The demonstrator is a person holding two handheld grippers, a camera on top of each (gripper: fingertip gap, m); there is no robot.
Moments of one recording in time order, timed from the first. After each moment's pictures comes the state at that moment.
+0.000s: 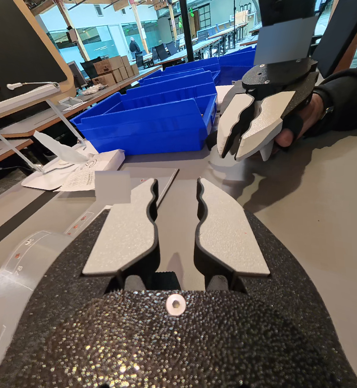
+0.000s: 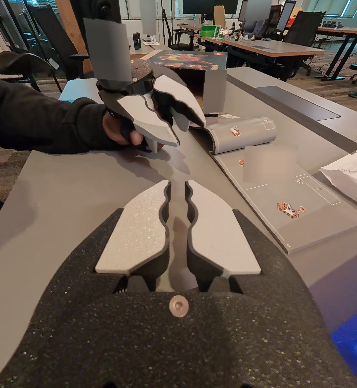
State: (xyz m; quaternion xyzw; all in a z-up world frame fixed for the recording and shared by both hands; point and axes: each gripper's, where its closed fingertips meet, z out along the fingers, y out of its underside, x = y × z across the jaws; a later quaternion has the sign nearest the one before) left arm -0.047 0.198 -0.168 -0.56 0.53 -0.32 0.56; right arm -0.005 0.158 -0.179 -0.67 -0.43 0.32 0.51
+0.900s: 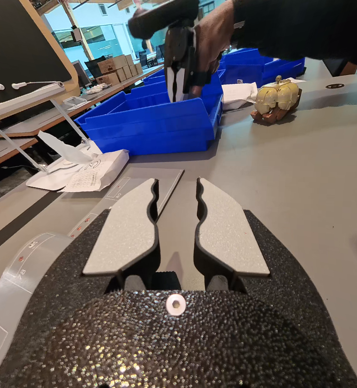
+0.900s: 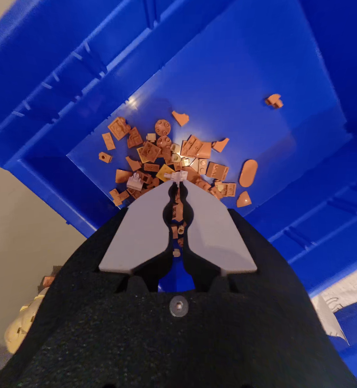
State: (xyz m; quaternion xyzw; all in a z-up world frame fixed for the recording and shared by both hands) left arm -0.042 0.207 -0.169 -0.56 0.52 -0.32 0.56; right arm 0.232 0.293 -0.212 -0.89 -0.43 0.03 0.15
